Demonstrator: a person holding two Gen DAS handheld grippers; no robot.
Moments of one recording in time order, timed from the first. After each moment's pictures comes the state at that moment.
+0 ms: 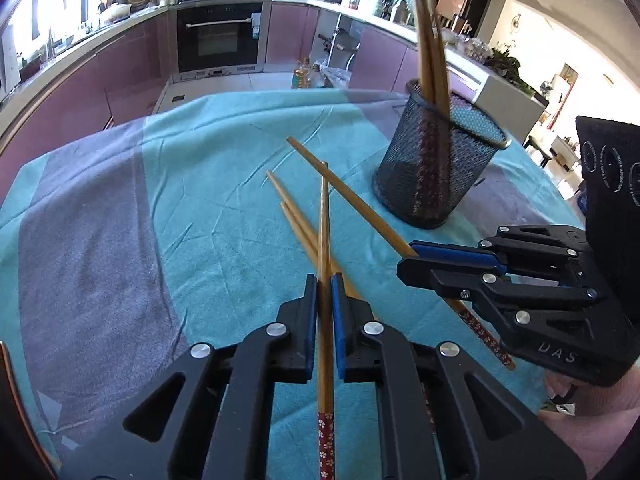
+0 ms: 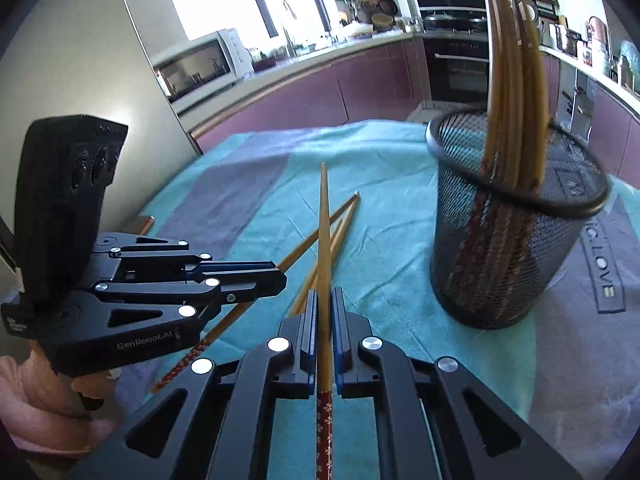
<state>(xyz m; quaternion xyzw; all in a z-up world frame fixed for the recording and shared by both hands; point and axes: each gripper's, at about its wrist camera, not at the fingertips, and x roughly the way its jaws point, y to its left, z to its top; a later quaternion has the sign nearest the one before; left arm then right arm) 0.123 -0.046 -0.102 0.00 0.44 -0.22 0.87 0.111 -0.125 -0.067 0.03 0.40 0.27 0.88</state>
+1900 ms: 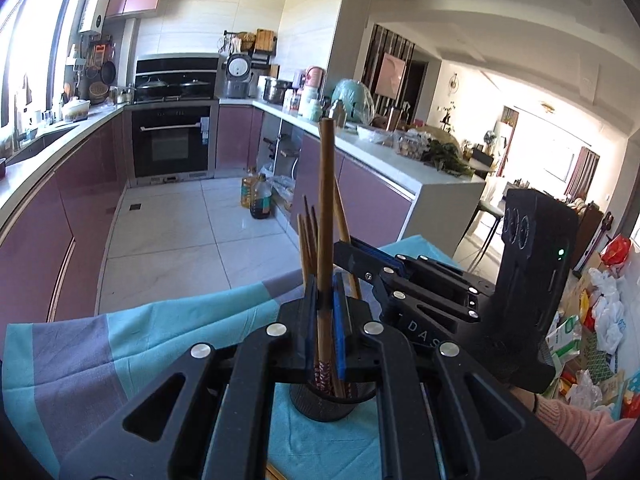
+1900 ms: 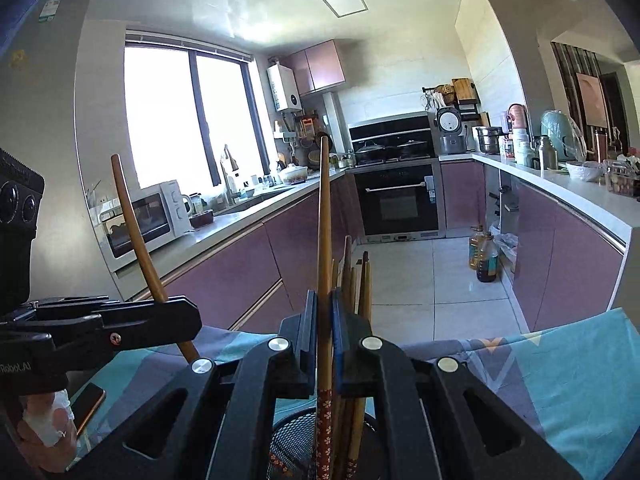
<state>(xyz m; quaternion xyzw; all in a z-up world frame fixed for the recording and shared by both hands) 0.157 -0.109 0.068 -0.01 0.28 -0.31 0.91 0.176 -0.201 0.026 0.08 0.18 0.14 0.97</state>
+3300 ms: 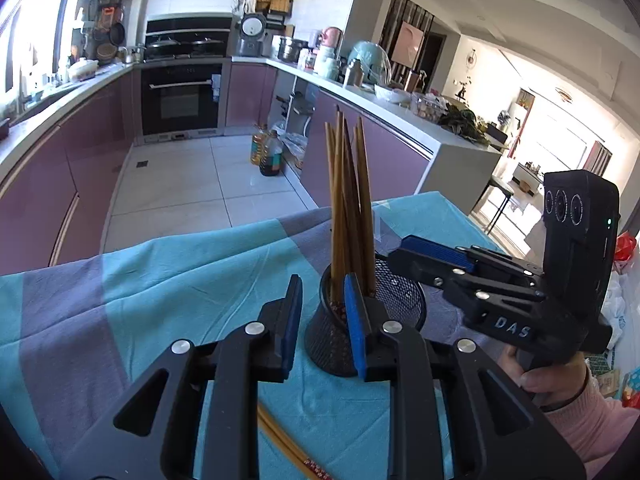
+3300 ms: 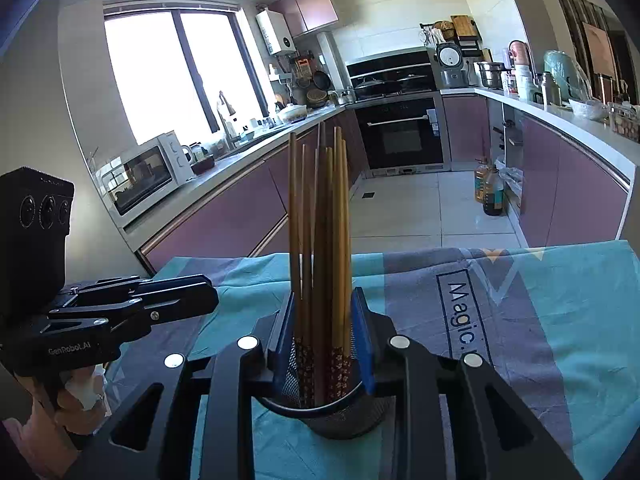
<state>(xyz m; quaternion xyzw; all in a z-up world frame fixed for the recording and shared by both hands) 0.181 -0.083 0.009 -0.02 0.34 -0.29 0.90 0.144 -0.214 0.001 0.10 0.29 0.17 0.94</state>
